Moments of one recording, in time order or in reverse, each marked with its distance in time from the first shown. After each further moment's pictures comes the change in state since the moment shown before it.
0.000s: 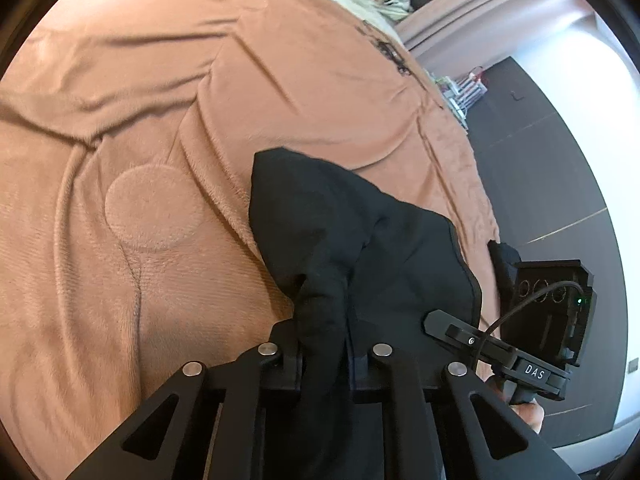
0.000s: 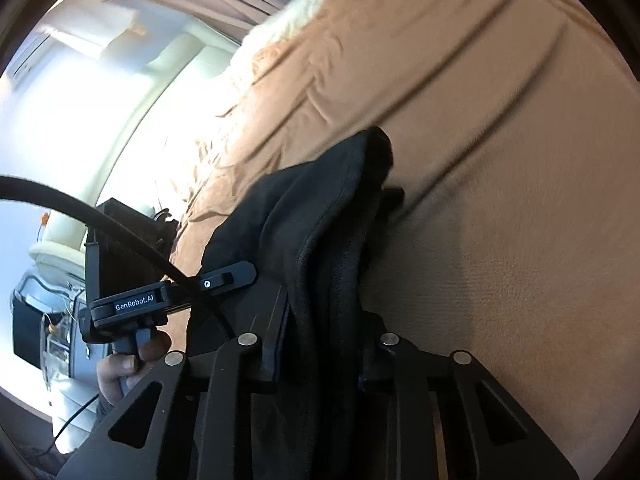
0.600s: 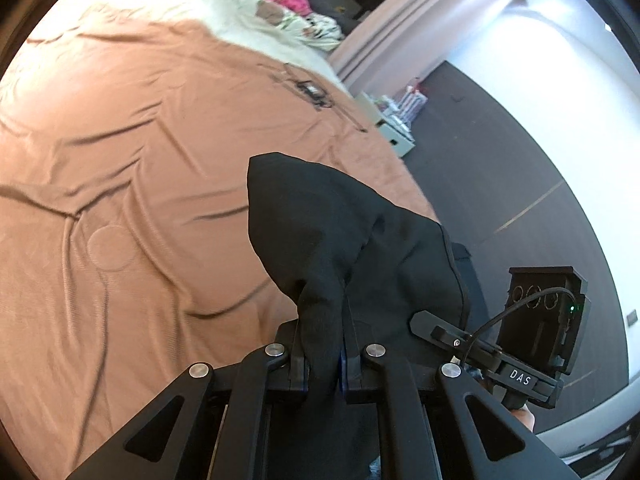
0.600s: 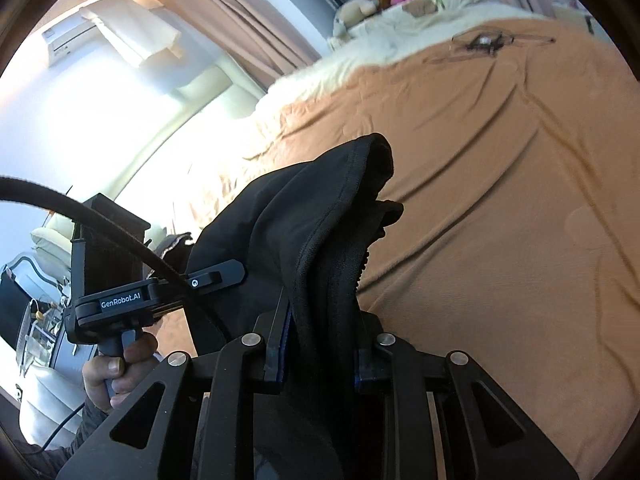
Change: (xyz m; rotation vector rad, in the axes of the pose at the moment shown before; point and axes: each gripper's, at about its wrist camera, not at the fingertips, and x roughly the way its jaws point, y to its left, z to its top) left arm -0.080 -0.094 -0.034 0.178 -0.133 -0.080; right arm -0.101 0.078 -0.058 -0.130 -0.219 -0.064
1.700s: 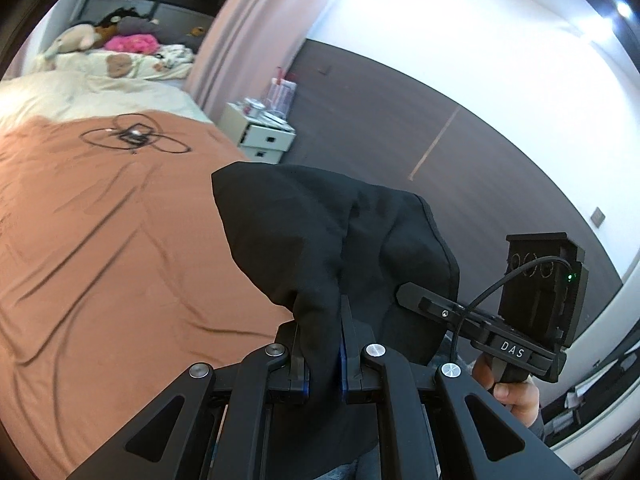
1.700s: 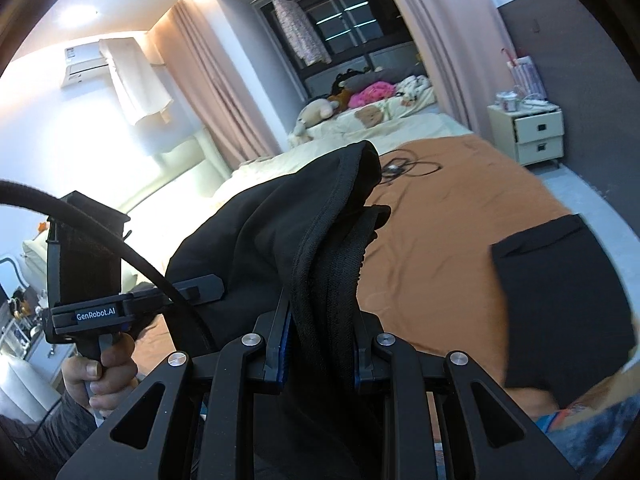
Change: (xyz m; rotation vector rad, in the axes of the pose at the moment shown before) left arm 0.055 -0.298 -0.027 0.351 -0.001 -0.188; right arm -0.311 0.011 -0.101 -0.110 -0.284 -0.219
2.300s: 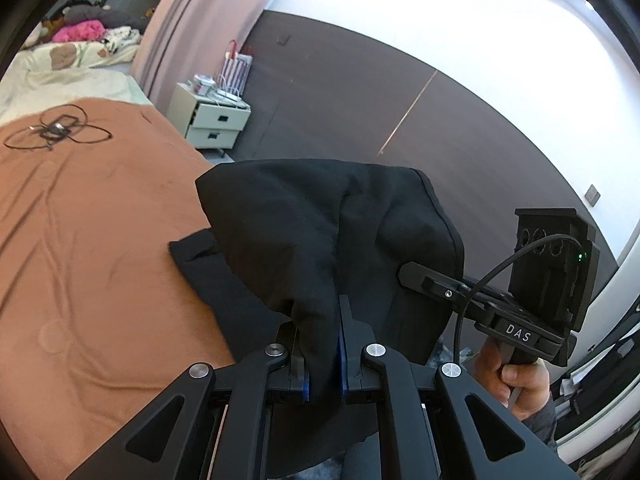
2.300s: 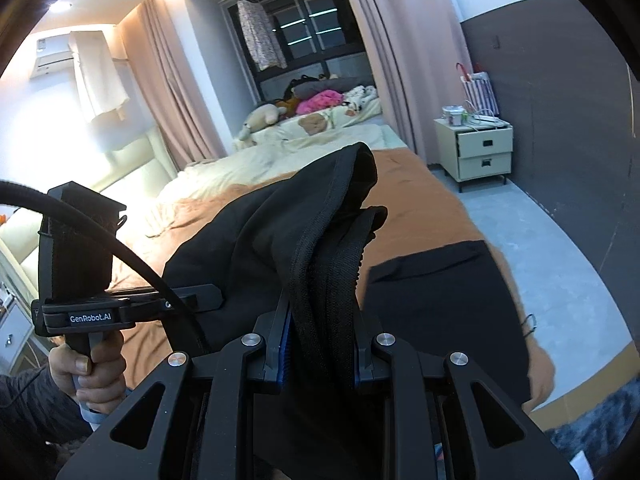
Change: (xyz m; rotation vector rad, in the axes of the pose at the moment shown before) left arm 0.167 -0.038 0.023 0.051 0.079 -0.110; right arm -0.037 -0.023 0.010 -0.047 0.001 -0.172
